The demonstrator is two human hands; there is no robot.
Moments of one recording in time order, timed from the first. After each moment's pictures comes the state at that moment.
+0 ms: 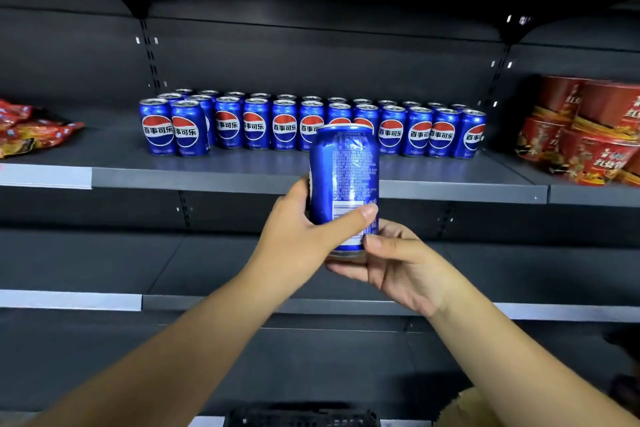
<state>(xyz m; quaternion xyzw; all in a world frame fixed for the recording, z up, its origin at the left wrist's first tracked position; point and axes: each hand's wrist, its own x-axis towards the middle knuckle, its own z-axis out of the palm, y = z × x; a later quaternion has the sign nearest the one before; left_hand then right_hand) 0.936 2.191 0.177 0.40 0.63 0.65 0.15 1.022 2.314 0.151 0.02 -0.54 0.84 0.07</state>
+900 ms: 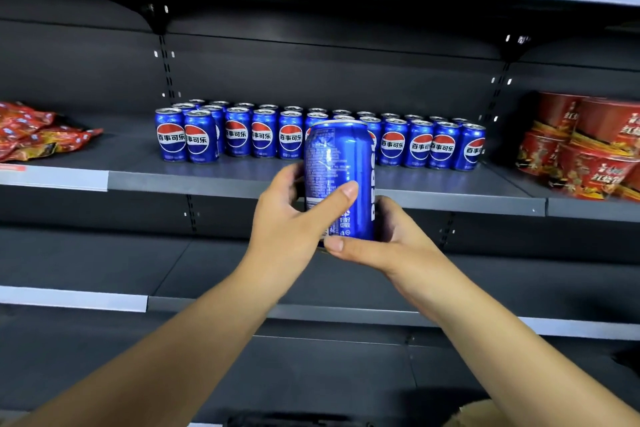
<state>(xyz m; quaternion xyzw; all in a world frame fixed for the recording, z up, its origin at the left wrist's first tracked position) 0.946 2.183 0.192 0.35 0.53 0.76 0.12 1.041 2.280 0.187 -0.10 -0.72 0.66 0.21</state>
